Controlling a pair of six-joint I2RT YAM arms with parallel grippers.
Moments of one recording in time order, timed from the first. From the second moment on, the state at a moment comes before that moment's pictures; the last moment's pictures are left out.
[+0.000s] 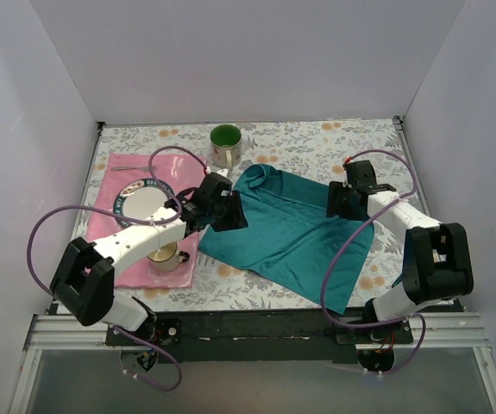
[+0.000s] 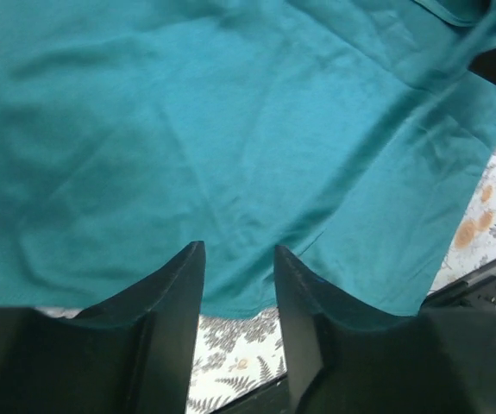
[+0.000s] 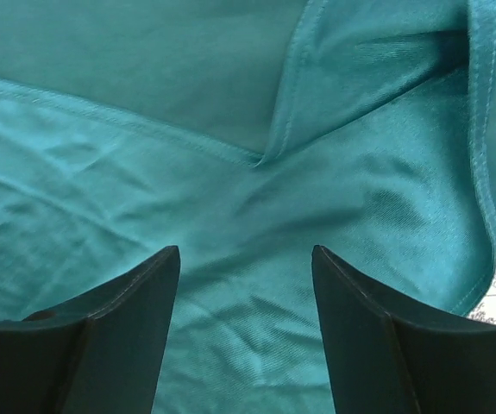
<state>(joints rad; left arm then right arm) -0.70 1.42 1.00 -0.42 0.00 -0.73 0.19 1.50 0.91 -0.43 0.01 0.26</state>
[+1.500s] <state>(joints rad) -0.81 1.70 0.88 -0.05 0.04 -0.83 0.04 1.94 1.28 0.18 0.07 0.49</state>
